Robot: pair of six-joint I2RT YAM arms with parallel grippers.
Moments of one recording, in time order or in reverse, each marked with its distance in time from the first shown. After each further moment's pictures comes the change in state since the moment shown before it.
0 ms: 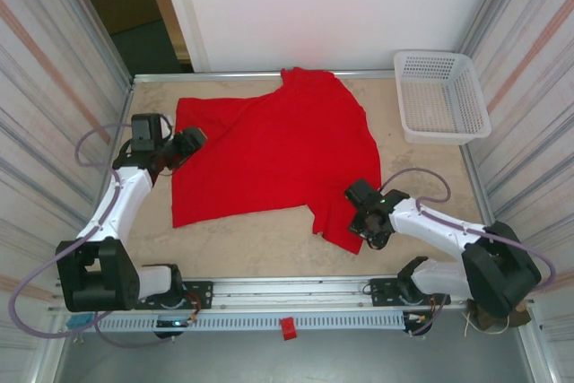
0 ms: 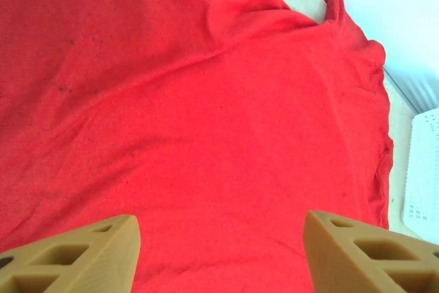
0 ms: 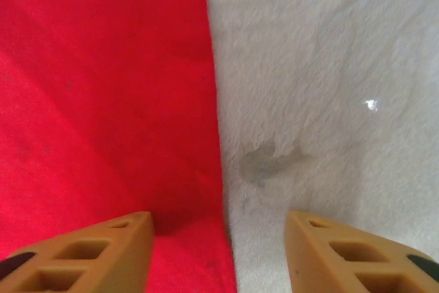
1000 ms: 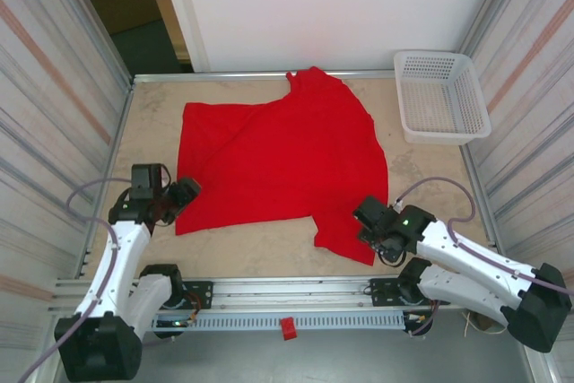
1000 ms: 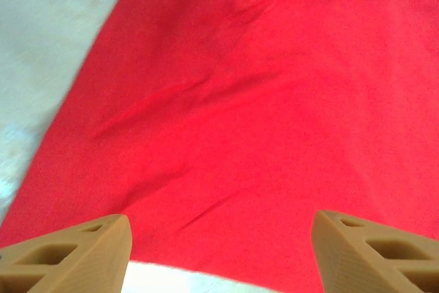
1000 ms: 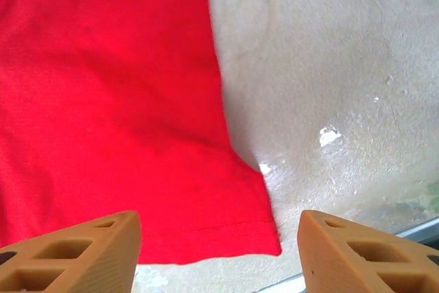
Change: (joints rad) left arm 0.001 -0.428 -0.328 -0.316 -0.151 -0.099; right arm 0.171 -0.356 0.023 -0.307 0.076 0.249
